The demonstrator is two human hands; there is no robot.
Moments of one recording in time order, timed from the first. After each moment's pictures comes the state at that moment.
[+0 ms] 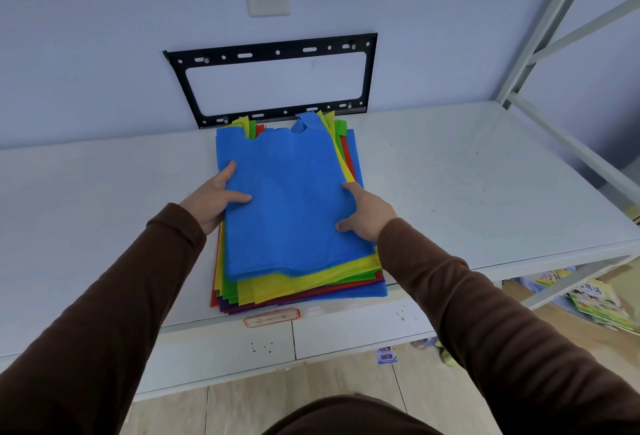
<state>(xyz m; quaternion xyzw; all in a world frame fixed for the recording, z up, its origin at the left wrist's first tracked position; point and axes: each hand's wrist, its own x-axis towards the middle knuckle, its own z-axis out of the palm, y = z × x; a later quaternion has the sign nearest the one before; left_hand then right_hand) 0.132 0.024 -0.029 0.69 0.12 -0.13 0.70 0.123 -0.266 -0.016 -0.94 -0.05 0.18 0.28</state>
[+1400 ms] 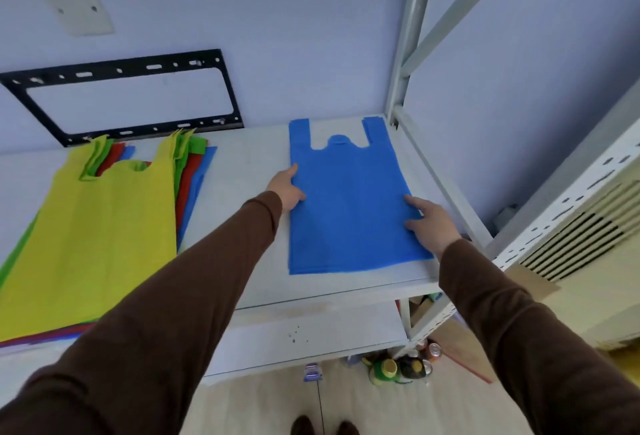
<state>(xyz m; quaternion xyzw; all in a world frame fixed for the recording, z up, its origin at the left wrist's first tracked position) 0.269 -0.426 -0.047 0.85 0.11 -0.12 0.50 0.213 -0.720 -0.061 -0.86 0.10 0.09 0.50</state>
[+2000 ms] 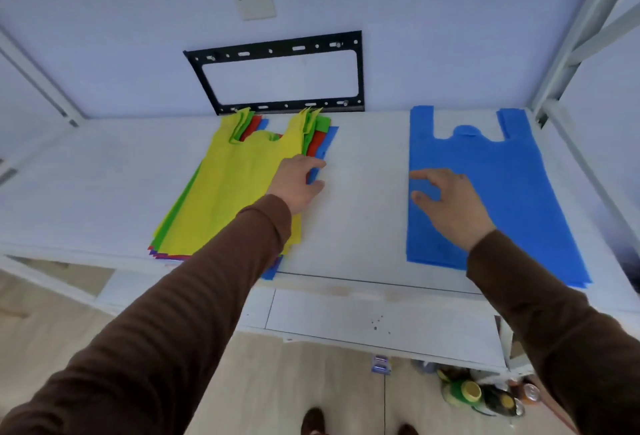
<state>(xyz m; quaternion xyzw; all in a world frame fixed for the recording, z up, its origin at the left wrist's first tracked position) 0.148 -0.255 -0.020 0.96 0.07 0.06 0.25 0.181 -0.548 -0.016 -0.91 -0.20 0.01 0.37</state>
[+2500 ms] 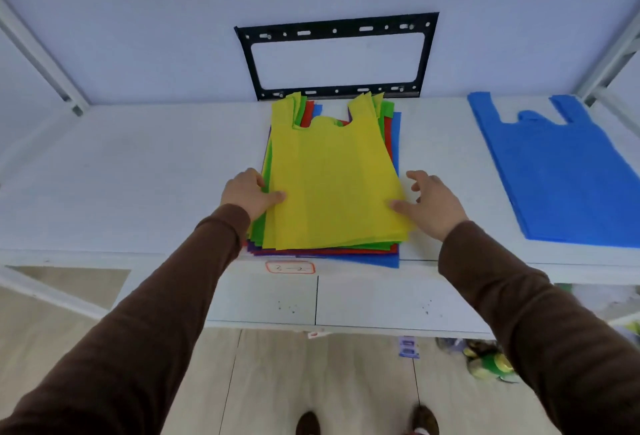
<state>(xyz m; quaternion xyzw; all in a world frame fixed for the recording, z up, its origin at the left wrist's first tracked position) 0.048 -0.005 -0.037 0.94 0.24 0.00 0.25 0.100 -0.332 -0.030 -0.94 -0.09 0.09 0.30</state>
